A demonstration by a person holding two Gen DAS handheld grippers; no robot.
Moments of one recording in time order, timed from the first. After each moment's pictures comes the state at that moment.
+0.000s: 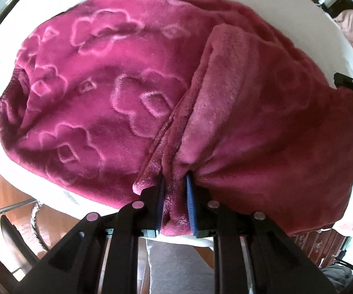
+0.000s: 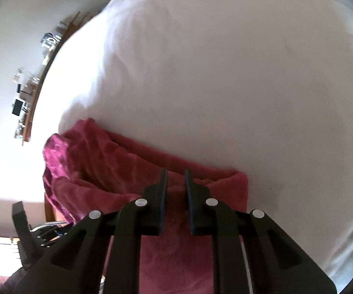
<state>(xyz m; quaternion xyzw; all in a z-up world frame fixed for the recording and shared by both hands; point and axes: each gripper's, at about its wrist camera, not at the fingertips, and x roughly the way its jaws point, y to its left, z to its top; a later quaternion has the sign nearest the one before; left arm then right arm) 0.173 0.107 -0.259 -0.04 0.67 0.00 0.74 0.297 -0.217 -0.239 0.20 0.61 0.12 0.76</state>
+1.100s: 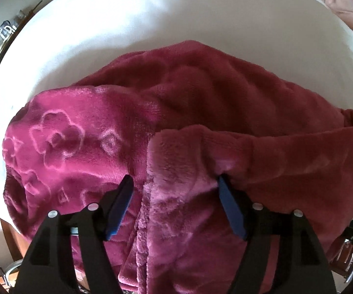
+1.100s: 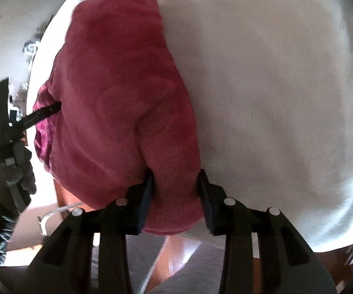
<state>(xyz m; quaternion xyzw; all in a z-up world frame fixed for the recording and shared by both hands) 0.296 0.021 -0.254 0.07 0.63 -0.02 0.78 0.119 -0.242 -0.292 0.25 0.67 0.09 0.70</state>
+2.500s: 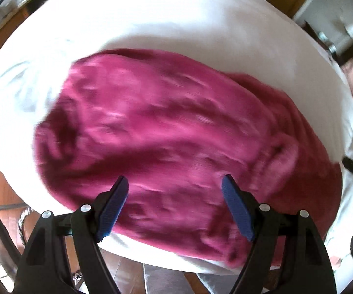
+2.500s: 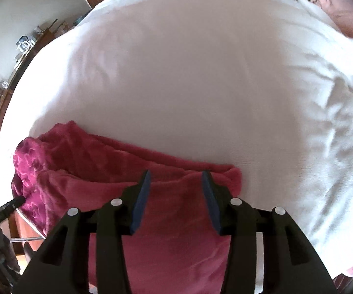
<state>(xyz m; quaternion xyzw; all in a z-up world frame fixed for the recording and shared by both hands) 0.205 0.237 -0.204 -0.13 0.59 0.06 0.79 0.278 -0.161 -0.213 0.11 0.57 0.02 0.81</state>
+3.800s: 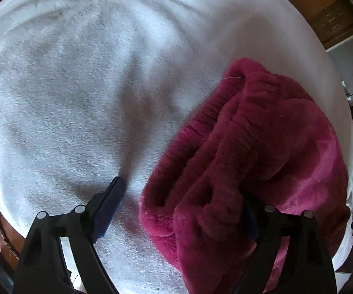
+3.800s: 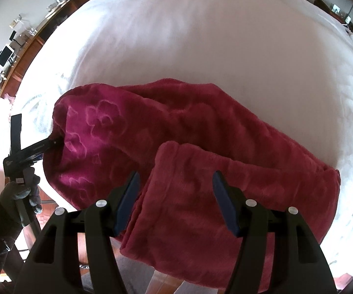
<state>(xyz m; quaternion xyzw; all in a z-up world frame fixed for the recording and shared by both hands) 0.232 0.428 -0.297 -0.25 0.60 0.07 0.76 0.276 0.033 -0.197 0.03 0.62 0.11 0.78</state>
